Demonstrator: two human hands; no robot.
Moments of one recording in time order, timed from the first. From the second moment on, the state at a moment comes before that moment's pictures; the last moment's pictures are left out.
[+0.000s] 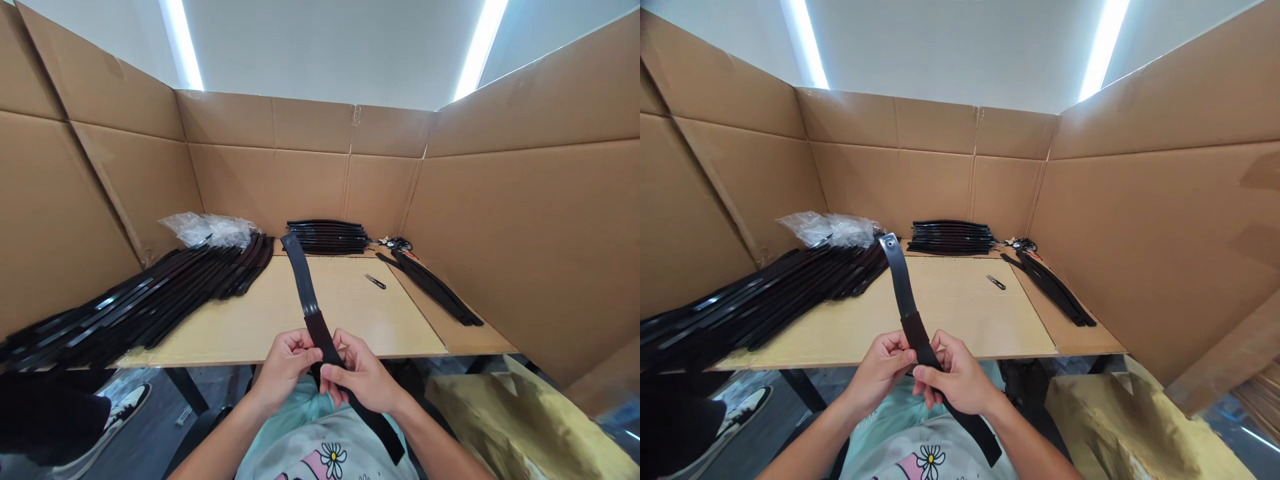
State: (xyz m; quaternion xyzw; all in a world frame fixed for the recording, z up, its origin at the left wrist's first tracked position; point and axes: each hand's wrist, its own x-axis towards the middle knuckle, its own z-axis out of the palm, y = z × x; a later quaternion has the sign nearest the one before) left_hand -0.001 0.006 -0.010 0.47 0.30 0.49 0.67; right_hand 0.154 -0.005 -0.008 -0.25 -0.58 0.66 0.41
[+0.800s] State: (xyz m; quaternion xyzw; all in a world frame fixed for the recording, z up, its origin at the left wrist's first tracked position) left_hand 0.002 0.006 -0.006 0.47 0.36 0.54 0.59; right_hand 0.148 -0.006 -0.011 -0.31 -0.52 0.65 0.46
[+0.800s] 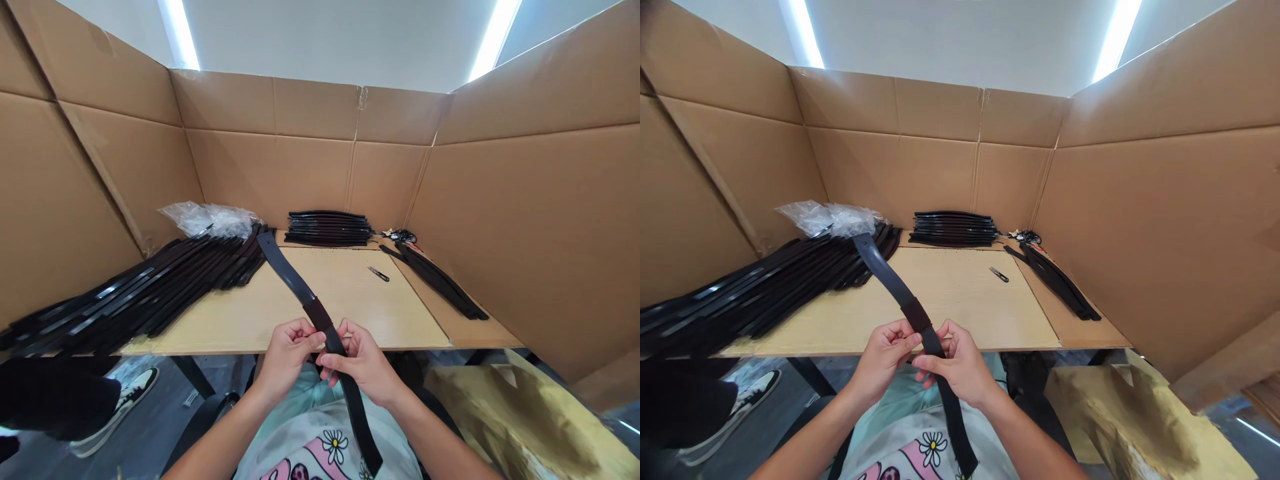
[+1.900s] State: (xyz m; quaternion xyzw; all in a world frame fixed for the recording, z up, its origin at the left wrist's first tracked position) left_hand 0.000 0.010 -0.011 0.49 0.36 0.53 0.59; right_hand 0.152 0.001 -0.012 -0.30 -0.48 0.66 0.50
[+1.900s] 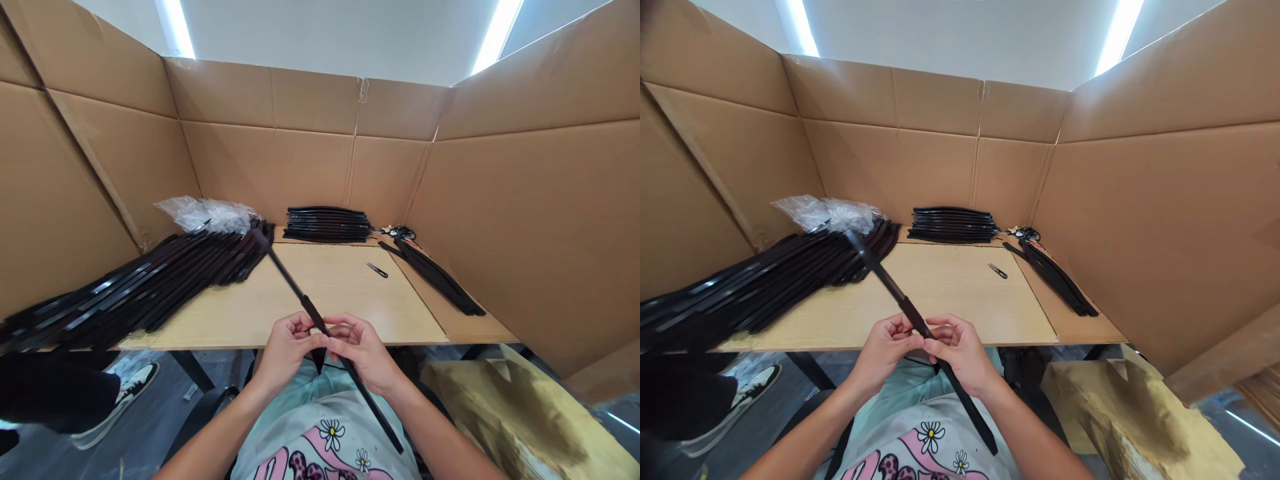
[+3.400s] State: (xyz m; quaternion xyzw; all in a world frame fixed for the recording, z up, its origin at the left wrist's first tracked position) left_hand 0.000 0.014 -0.015 0.48 0.40 0.56 0.54; right_hand 0.162 0.008 -0.012 -0.32 -0.52 0.64 0.46
